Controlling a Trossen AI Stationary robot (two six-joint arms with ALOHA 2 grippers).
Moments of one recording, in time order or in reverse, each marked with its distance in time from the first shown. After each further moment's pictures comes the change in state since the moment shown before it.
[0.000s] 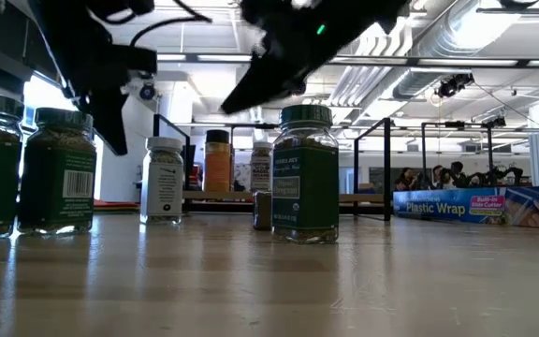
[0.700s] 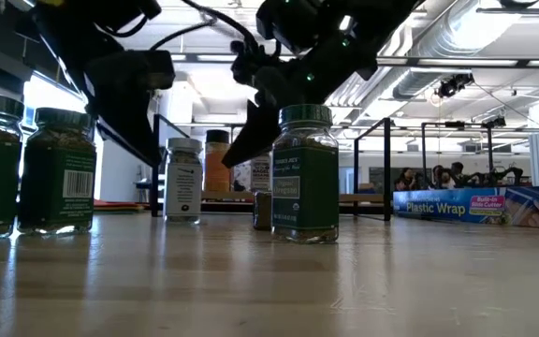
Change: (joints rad) left arm 0.034 0.006 -0.153 0.488 0.184 0.122; right arm -0.096 0.102 0.000 -0.011 -0.199 0.072
